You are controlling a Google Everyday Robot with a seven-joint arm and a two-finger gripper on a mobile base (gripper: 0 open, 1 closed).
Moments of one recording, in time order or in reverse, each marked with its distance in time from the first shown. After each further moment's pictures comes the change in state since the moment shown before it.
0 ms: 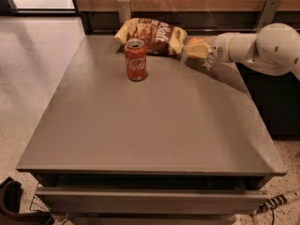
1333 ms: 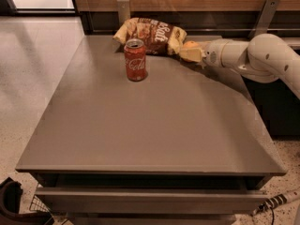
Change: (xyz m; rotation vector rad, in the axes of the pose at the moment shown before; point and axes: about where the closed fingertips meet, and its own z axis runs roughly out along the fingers) arm 0.014 0.008 0.024 -0.018 -0.041 0.047
